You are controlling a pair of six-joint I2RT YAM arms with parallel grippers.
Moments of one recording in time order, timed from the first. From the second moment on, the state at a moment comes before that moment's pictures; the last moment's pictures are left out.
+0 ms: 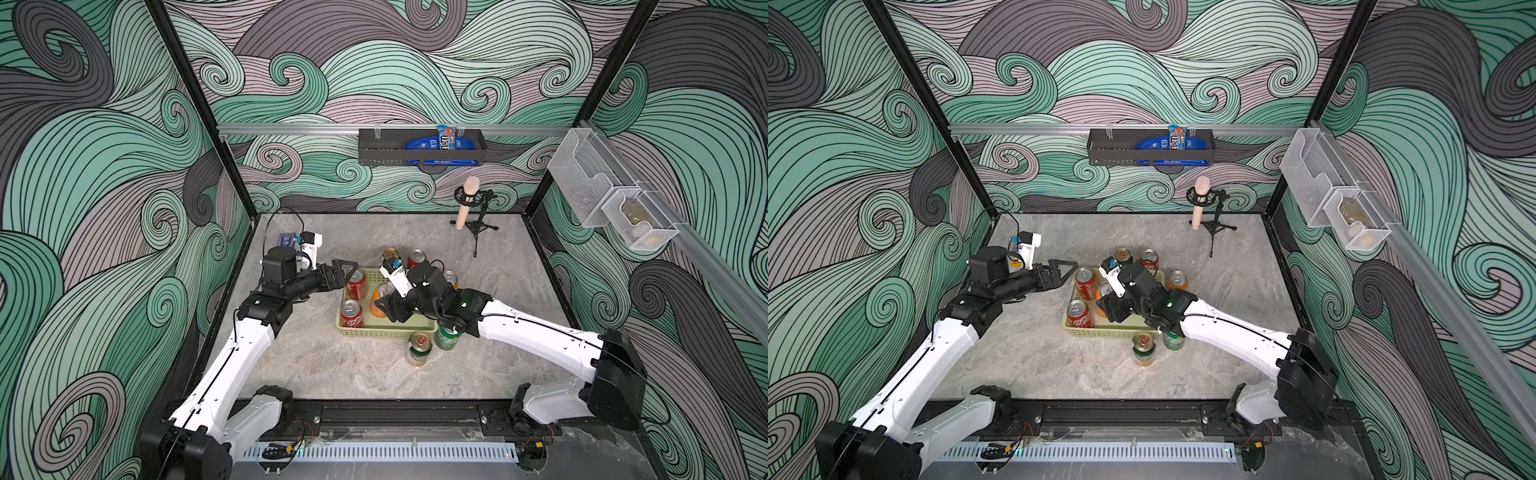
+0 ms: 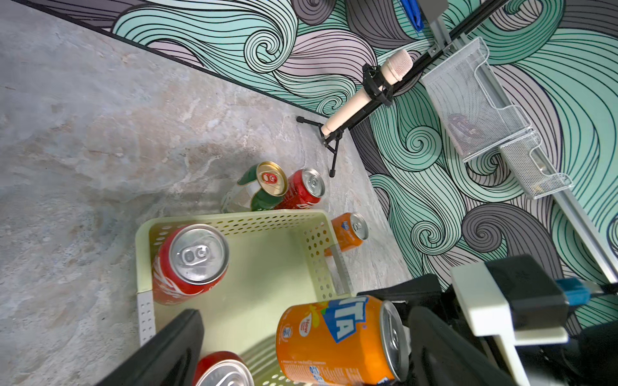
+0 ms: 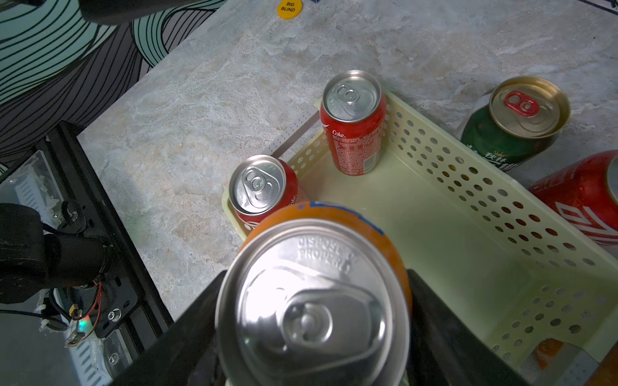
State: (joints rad) left arm -0.21 1.00 0.84 -0.28 0.55 -0.50; right arm 0.91 1.40 1.07 -0.33 0.01 0.22
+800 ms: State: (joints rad) left arm -0.27 0.92 0.79 -0.35 0.48 -0.51; right arm 0.97 1.29 1.06 -0.40 -0.02 0.22
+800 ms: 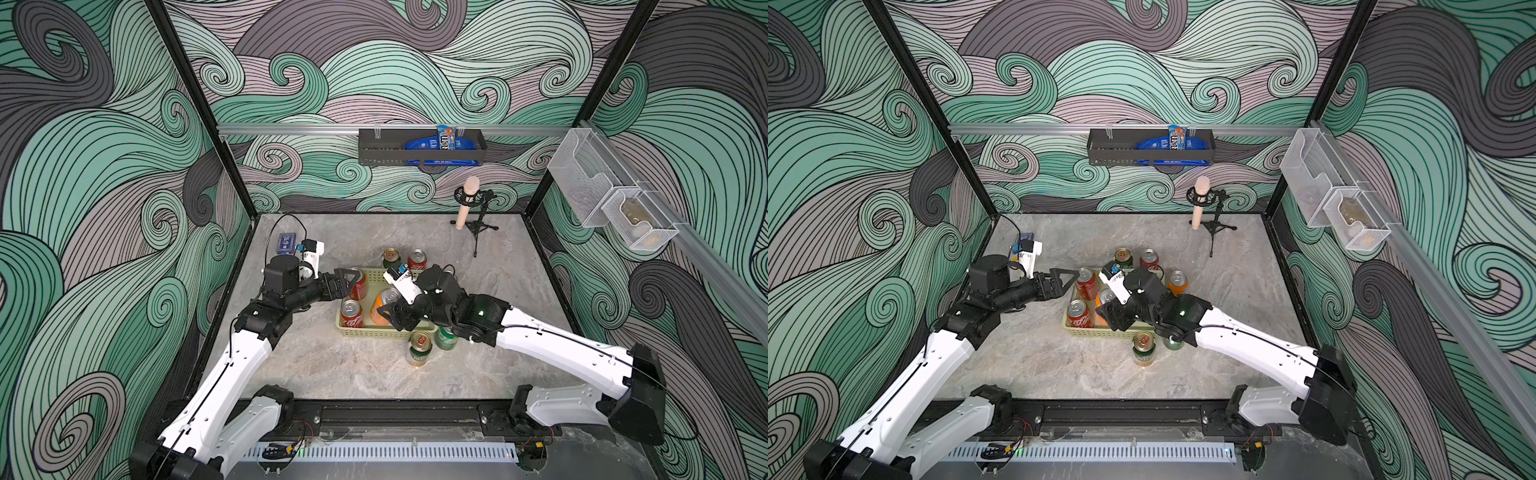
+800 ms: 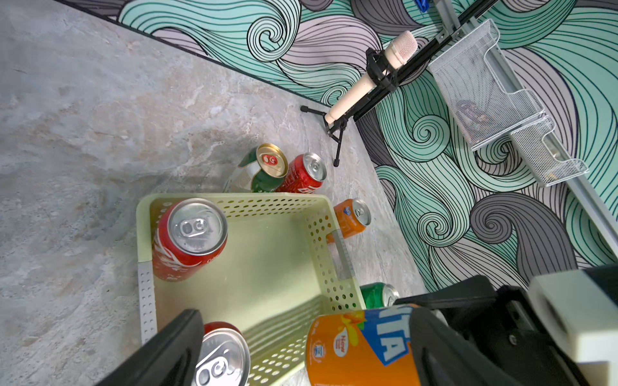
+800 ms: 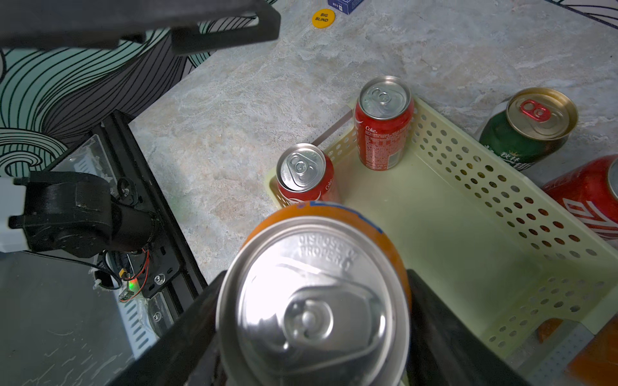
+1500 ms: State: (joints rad) left arm -0.28 0.83 0.66 -0.36 0.50 -0.52; right arm 1.08 1.30 0.97 -0.41 -0.03 0.22
